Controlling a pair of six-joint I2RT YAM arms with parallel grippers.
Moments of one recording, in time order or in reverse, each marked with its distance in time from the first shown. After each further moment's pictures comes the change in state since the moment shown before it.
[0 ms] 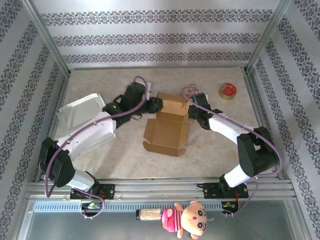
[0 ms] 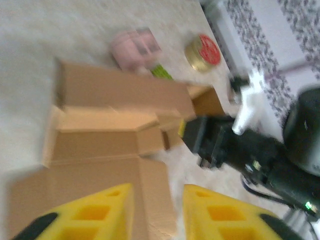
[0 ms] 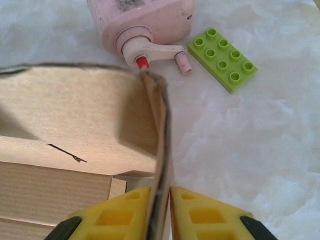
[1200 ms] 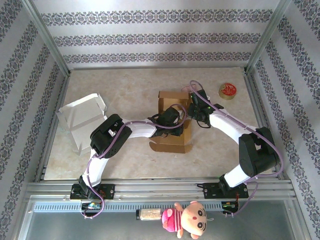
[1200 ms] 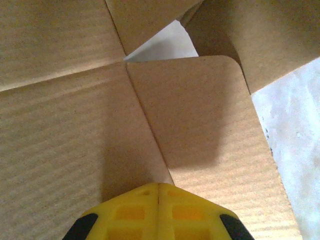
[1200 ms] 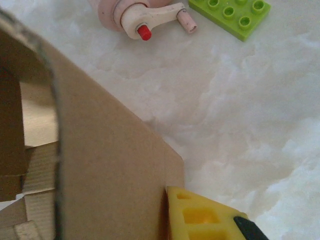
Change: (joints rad) left arm -0.144 0.631 0.075 0.327 0.038 0.056; right arm -0.002 -0.001 0.109 -0.210 -0.116 0.261
